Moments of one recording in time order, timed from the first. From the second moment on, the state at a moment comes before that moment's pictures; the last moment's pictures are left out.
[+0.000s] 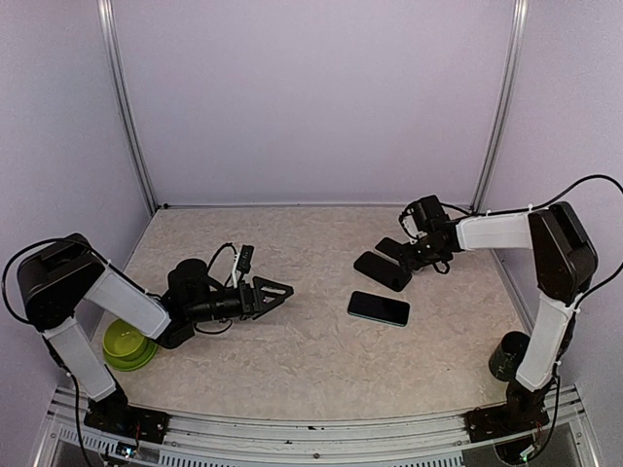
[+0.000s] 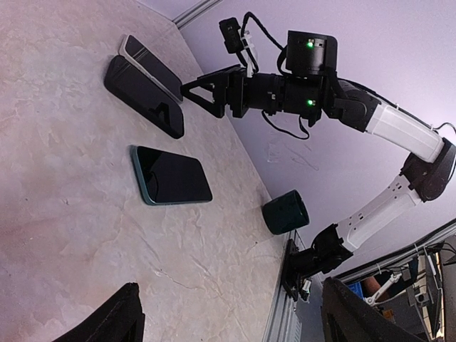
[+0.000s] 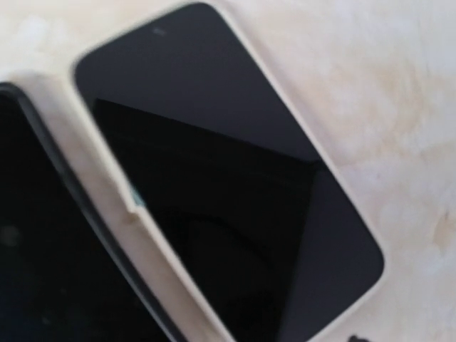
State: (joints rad) left arm -0.71 1.69 0.48 1.08 0.51 -0.91; right arm 0.42 1.87 1.21 -0.26 0.22 0.00
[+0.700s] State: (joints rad) left arm -0.71 1.68 0.47 1.08 0.51 -0.91; right arm 0.35 1.90 1.14 -0.20 0.07 0.15
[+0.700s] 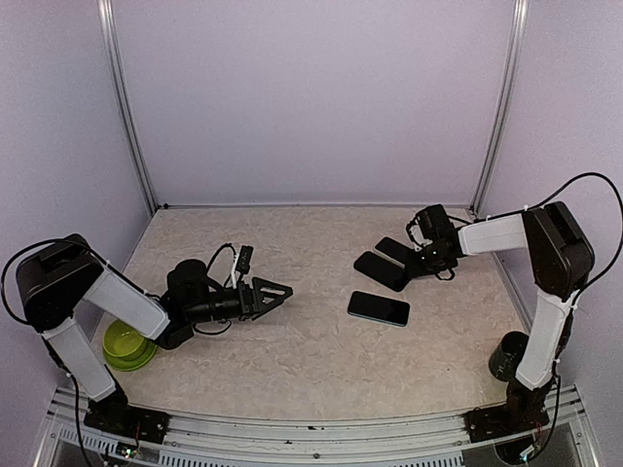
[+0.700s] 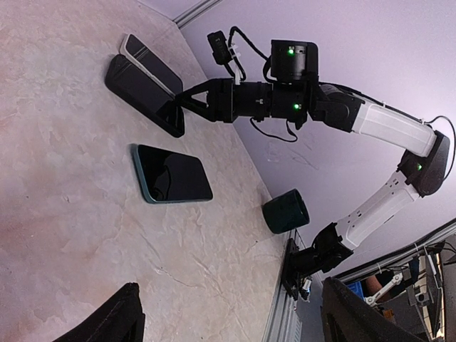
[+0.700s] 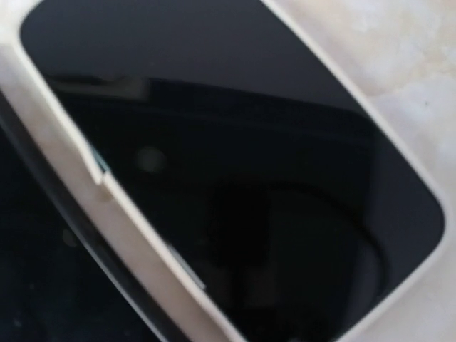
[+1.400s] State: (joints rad) left arm -0.71 1.68 0.49 1.04 0.51 -0.91; right arm 0.37 1.89 1.12 -0.22 0.08 0.12
